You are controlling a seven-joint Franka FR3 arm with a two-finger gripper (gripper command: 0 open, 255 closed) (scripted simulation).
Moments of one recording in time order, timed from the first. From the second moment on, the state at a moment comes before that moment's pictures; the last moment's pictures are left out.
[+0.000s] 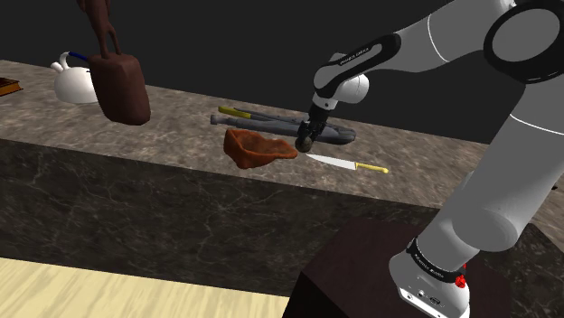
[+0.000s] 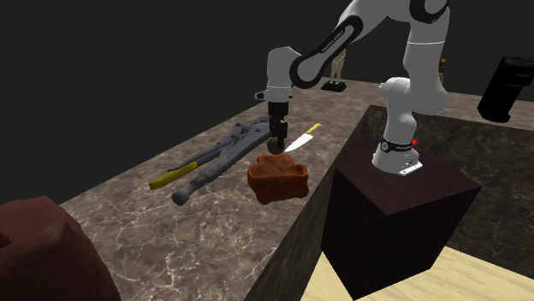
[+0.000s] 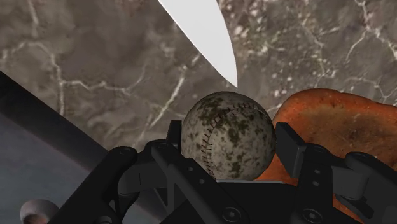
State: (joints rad) arm 0.00 0.10 -0.21 -2.24 0.31 2.35 -0.37
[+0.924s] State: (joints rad) arm 0.00 0.03 -0.21 -2.21 0.27 2.25 -0.32
